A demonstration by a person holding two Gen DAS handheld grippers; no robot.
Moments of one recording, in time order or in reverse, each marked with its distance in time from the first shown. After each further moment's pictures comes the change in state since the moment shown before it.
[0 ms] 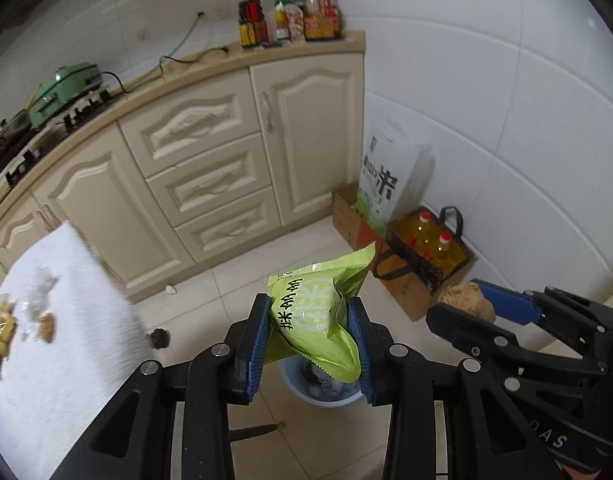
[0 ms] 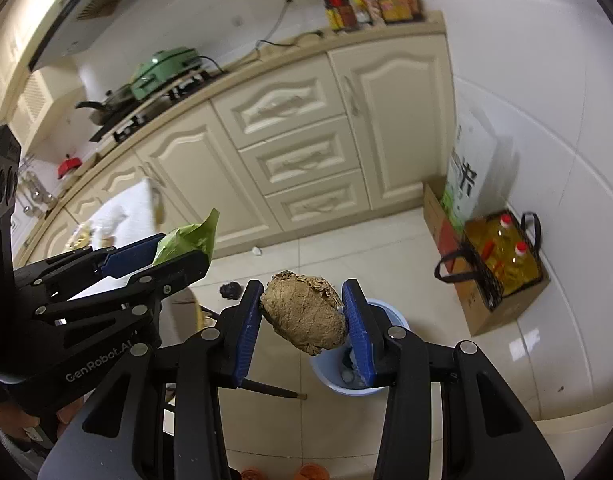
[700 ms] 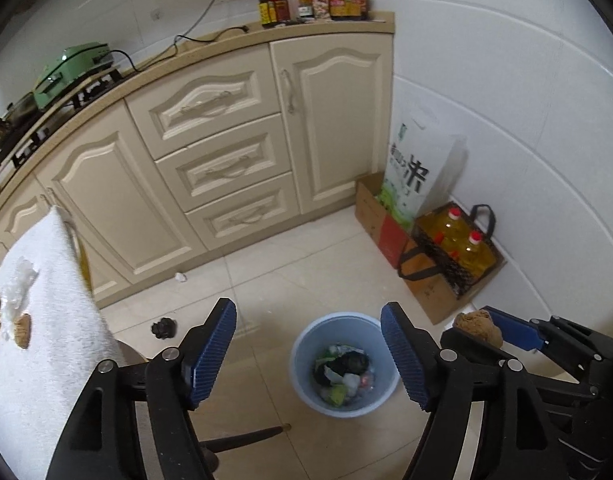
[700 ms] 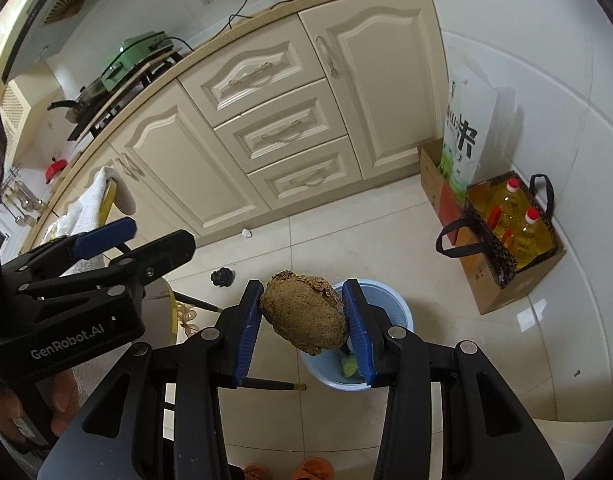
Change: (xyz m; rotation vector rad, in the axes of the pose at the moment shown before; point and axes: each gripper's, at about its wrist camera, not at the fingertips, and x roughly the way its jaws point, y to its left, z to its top) left arm 0.101 0.017 0.023 -0.046 0.029 0.077; right arm 0.069 -0.042 -0.005 0.064 0.085 0.009
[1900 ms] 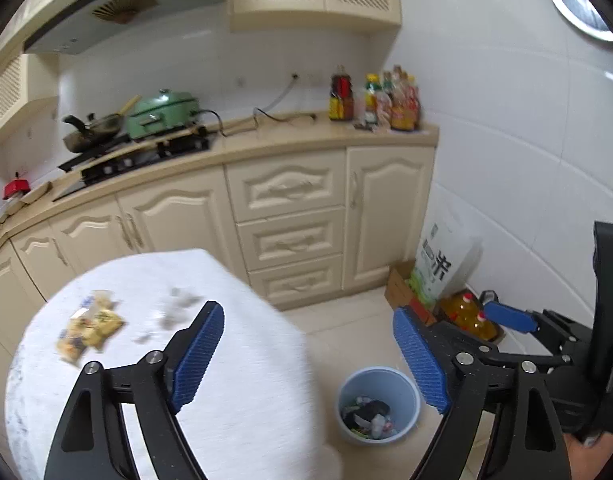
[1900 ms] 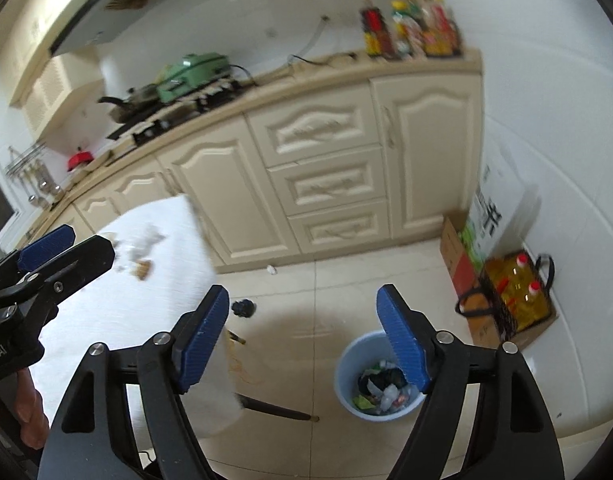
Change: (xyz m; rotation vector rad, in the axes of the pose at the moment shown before) left arm -0.241 0.128 -0.104 -0.154 -0.302 0.047; right arm -0.077 0.155 0.026 -0.180 -0.159 0.002
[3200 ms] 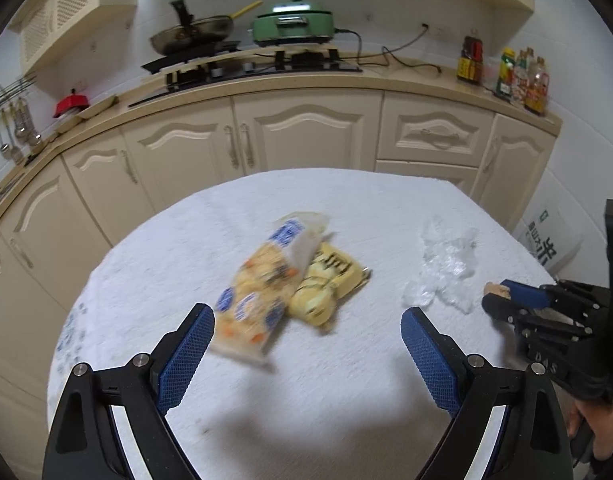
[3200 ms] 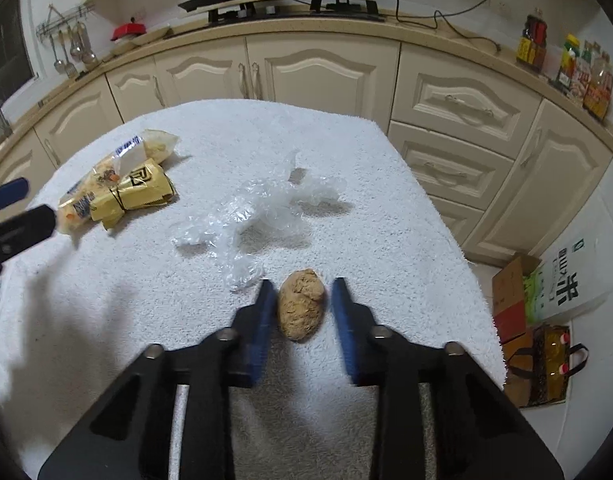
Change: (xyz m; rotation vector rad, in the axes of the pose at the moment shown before) left arm 0.076 0.269 -0.031 -0.159 0.229 0.177; right arm 0.201 0.222 -0.008 -0.347 0.250 0.041
